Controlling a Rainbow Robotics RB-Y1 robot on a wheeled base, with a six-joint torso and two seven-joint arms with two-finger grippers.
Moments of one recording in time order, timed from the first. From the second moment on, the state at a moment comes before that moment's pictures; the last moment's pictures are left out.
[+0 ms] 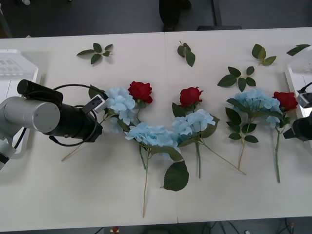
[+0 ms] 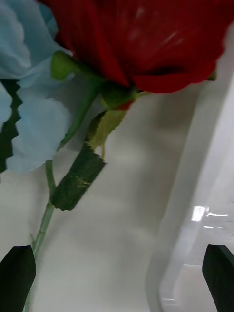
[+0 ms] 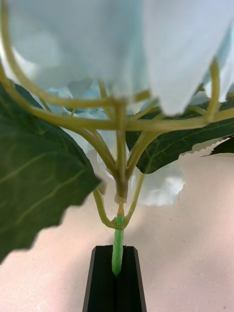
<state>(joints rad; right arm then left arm) -0.40 -1.13 0.47 -1.39 -1.08 1.08 1.56 -0.40 0.66 -0.36 -1.50 0.96 1.06 -2.10</state>
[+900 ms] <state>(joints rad) -0.40 -0.98 0.47 -1.40 -0.97 1.08 1.50 -0.44 0.94 0.25 -1.55 1.09 1.61 -2.10</state>
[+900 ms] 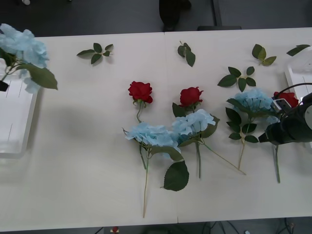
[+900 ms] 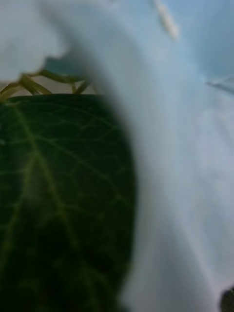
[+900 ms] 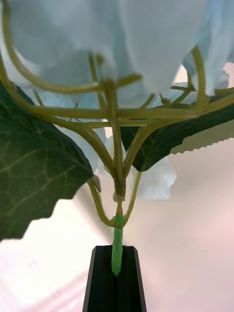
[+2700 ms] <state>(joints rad) -0.43 -0.89 0.47 -1.36 -0.90 1.10 1.46 -0.44 1.02 0.29 -1.25 0.77 1.41 -2.07</state>
